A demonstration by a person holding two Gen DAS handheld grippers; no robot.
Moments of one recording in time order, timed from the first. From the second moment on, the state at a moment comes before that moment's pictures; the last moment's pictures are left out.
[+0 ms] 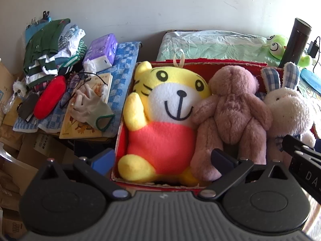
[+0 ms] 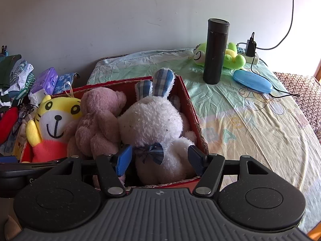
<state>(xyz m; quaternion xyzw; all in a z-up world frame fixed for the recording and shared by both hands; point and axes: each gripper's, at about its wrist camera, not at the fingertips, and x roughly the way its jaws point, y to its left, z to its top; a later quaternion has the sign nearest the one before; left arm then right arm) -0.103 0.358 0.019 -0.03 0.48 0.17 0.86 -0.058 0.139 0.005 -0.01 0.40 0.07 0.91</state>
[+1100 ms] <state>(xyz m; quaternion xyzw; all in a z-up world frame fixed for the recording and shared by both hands) -0.150 0.346 0.004 -0.04 0.52 0.17 0.84 -0.098 0.133 -0.003 -0.01 0.43 0.07 0.90</state>
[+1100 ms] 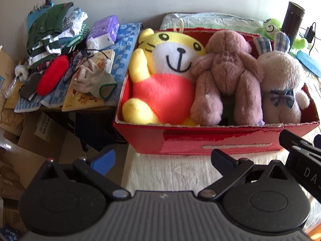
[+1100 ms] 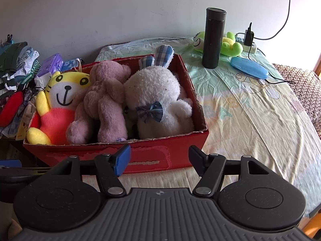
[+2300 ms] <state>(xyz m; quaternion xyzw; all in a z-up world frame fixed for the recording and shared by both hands) -0.158 0.342 -0.019 -0.04 0.54 0.16 0.82 -0.106 0.140 -0.023 -0.03 0.46 0.05 0.89</state>
